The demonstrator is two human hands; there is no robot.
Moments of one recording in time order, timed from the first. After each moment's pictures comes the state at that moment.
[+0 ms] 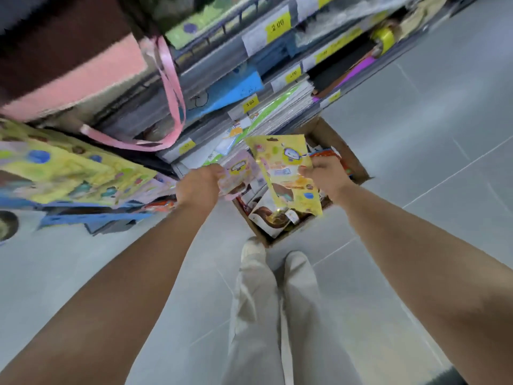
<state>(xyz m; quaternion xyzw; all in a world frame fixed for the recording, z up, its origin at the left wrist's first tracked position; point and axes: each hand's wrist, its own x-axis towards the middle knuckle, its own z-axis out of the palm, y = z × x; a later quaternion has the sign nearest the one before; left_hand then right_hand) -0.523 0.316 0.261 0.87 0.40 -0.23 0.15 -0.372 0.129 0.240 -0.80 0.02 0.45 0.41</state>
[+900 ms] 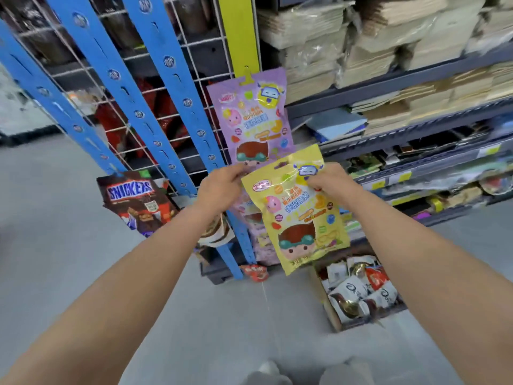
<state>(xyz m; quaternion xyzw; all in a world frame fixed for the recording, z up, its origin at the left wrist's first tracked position) -0.769 0.418 0.652 0.88 0.40 0.10 0.24 -0.588 0.286 0.638 -0.74 -0.29 0.38 0.48</state>
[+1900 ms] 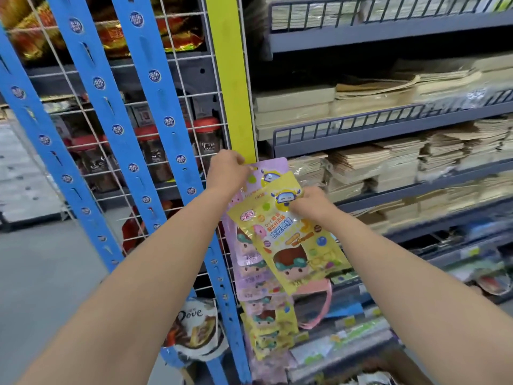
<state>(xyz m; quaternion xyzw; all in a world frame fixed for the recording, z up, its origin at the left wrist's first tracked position) -0.676 0.479 0.840 0.83 0.39 0.34 0.22 -0.563 0.344 0.792 -0.77 -0.40 0.21 0.45</state>
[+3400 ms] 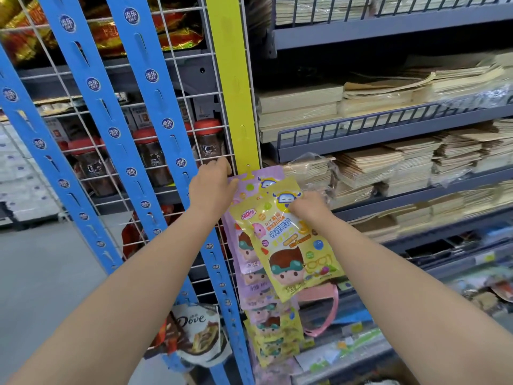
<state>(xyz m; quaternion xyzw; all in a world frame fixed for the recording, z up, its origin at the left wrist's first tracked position) -0.698 0.501 0.816 0.86 0.39 0.33 -0.03 -0.552 0.380 0.776 -0.78 -0.33 0.21 0.48</state>
